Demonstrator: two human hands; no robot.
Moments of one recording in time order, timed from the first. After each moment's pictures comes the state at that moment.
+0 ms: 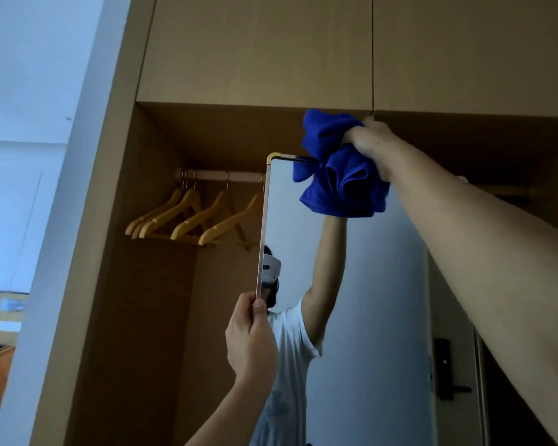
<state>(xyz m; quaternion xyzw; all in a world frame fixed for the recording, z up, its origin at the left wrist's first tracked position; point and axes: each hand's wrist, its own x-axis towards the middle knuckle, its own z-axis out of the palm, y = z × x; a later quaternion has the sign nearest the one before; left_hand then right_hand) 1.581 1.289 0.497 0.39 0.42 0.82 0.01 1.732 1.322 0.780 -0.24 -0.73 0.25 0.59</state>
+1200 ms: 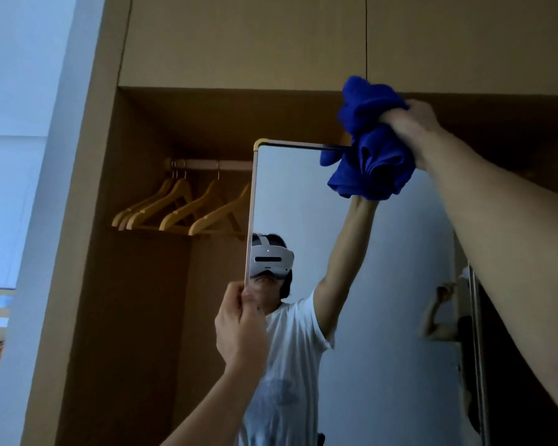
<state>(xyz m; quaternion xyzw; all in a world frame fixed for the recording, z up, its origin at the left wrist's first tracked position) 1.580 1.294 0.500 0.36 0.46 0.81 -0.07 1.784 1.350 0.772 -0.20 -0.69 0.24 0.66</state>
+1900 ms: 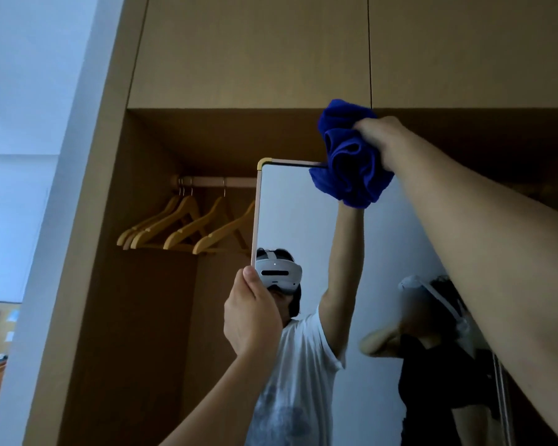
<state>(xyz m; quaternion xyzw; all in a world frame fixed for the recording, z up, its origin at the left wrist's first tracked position) 1.587 1.304 0.550 0.32 0.54 0.76 -0.17 1.741 1.345 0.799 -0.25 -0.67 0.31 0.63</state>
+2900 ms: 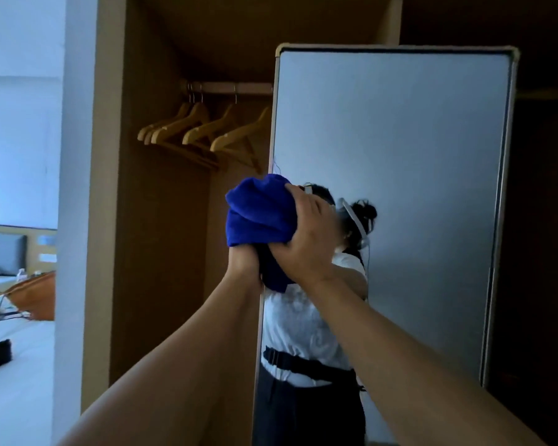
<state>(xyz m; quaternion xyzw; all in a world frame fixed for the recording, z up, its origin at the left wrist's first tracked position) 1.567 1.265 0.457 0.32 0.31 0.85 0.29 1.632 1.325 0.470 -0.11 -0.68 -0.15 0.71</state>
